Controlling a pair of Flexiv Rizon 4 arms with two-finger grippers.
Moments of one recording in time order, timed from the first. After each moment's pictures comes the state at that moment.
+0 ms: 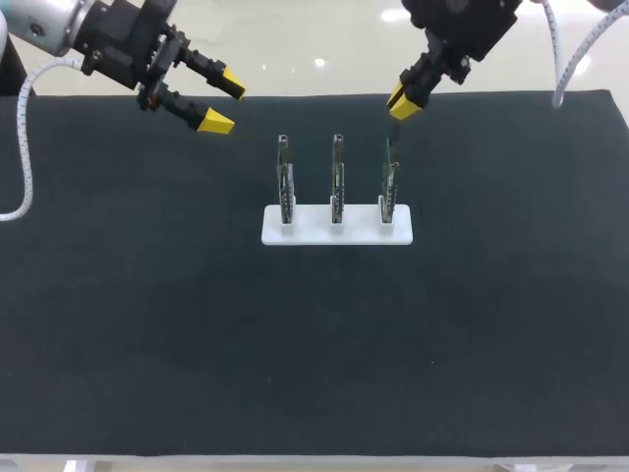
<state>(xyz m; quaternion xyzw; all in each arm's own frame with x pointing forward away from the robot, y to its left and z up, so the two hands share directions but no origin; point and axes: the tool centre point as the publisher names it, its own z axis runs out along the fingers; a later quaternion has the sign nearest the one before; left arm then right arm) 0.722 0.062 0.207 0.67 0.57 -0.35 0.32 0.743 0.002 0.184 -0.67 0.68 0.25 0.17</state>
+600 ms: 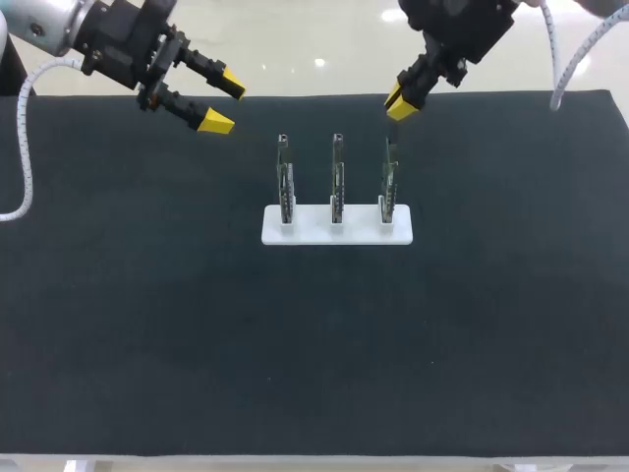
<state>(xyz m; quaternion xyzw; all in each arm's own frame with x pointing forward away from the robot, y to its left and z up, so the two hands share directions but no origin) 0.722 0.062 0.207 0.67 0.57 -0.35 0.32 0.746 0.005 0.181 -0.67 0.68 0.24 0.18</state>
